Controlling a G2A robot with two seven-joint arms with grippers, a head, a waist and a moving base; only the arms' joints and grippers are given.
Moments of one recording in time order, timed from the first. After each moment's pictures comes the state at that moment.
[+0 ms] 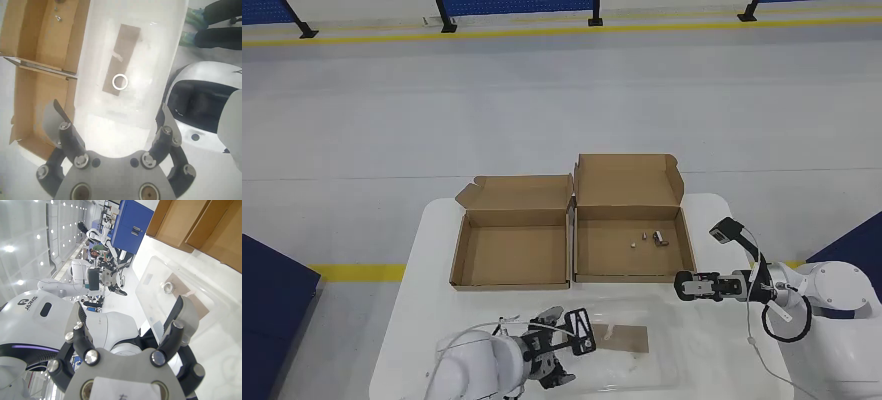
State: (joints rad) left arm 1.37 -1.15 -0.94 -2.18 1.15 -0.56 -1.26; right arm -1.37 -0.95 1.65 -1.59 0.38 -0.27 1.54
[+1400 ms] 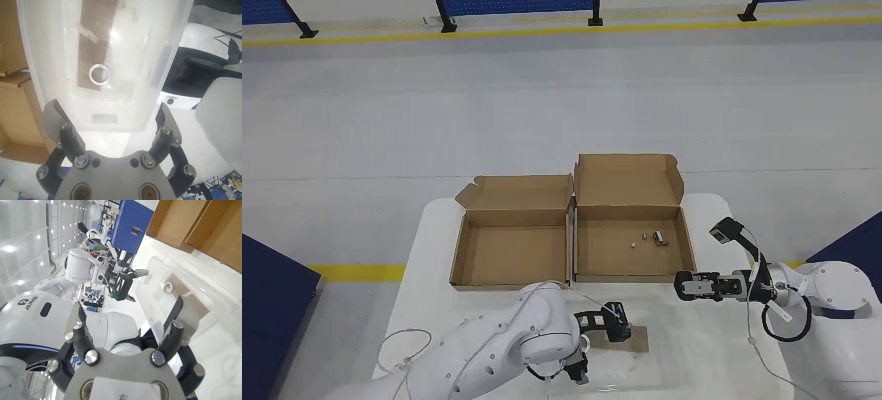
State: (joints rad) left arm 0.82 -1.23 -0.45 -1.81 0.80 -0.25 -1.52; right arm -1.37 -0.95 1.65 -1.59 0.38 -0.27 1.54
